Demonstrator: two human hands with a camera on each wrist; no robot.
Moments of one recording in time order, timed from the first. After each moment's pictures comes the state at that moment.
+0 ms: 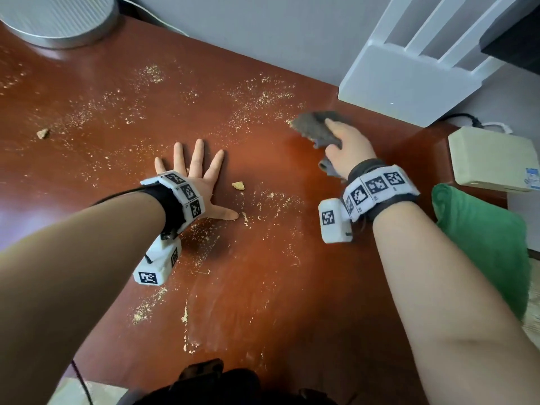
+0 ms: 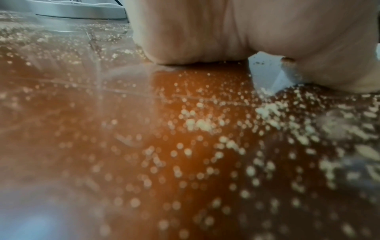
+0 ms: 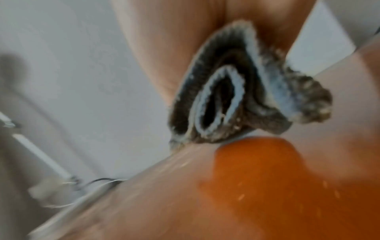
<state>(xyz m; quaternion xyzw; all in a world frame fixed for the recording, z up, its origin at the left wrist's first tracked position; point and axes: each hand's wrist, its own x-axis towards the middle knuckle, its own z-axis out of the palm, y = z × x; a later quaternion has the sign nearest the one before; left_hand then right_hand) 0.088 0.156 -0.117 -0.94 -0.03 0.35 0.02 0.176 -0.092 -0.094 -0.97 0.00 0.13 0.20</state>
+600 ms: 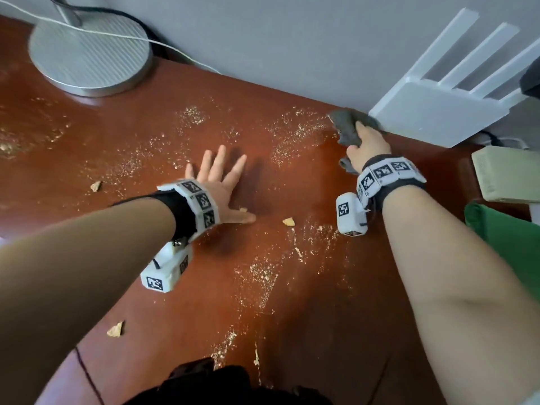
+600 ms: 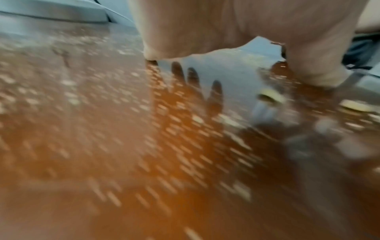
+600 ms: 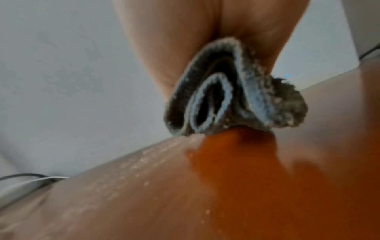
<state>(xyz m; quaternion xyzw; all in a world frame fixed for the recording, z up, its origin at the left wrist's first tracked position) 0.138 0.239 -0.099 -0.93 0.06 0.35 -0.05 0.231 -0.025 -0.090 -0.98 0.11 0.14 0.10</state>
